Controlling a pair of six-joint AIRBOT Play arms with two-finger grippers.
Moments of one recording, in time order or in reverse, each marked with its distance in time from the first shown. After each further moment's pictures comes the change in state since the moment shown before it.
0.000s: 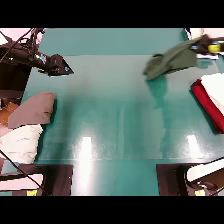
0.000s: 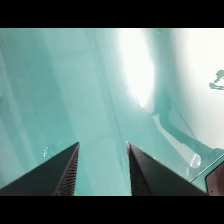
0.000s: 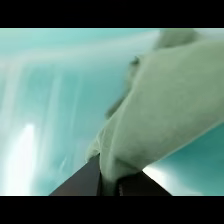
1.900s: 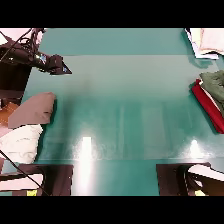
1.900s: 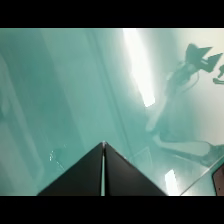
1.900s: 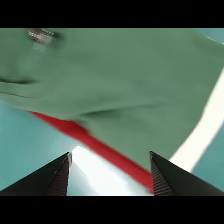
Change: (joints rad) left arm 0.000 0.000 0.000 -0.006 0.013 0.053; right arm -0.616 0.483 -0.457 -0.376 0.136 0.185
